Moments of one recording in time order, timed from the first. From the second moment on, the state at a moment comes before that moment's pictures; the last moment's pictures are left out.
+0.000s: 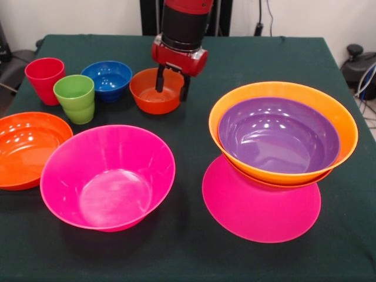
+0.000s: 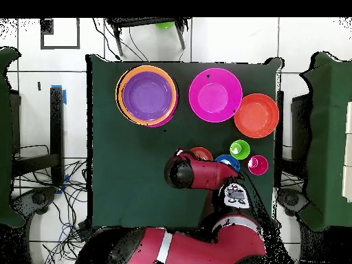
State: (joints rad) arm -0.23 -0.46 -0.11 1.78 -0.19 0.11 2.13
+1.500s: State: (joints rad) arm -0.24 -0.46 -0.10 1.81 -0.19 0.02 2.13
